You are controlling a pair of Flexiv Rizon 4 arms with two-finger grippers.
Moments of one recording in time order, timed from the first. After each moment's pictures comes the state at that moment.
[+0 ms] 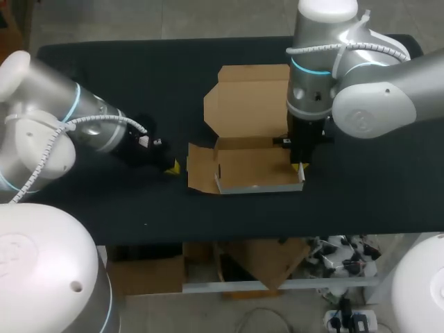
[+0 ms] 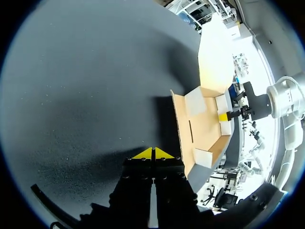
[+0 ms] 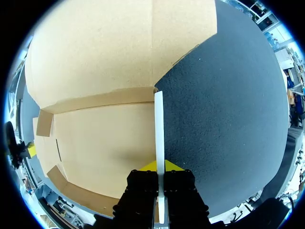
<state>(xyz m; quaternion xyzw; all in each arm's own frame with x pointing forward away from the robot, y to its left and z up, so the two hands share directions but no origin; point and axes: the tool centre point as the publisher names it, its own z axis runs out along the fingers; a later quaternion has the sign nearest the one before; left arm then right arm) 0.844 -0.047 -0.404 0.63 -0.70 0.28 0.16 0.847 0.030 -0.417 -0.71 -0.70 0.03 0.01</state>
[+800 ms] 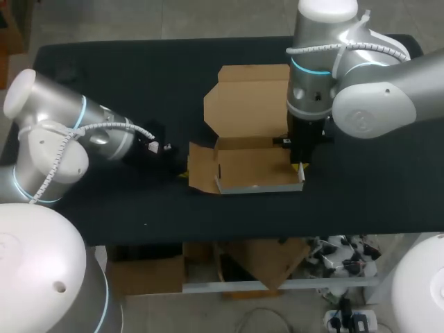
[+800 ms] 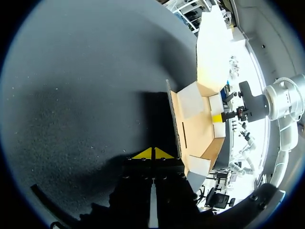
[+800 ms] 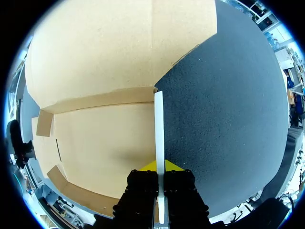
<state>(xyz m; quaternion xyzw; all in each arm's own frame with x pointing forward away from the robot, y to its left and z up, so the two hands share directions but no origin) 0.845 -0.080 -0.418 0.62 -0.69 0.32 0.21 0.847 0.030 -0.417 -0.71 -0.70 0.03 0.01</state>
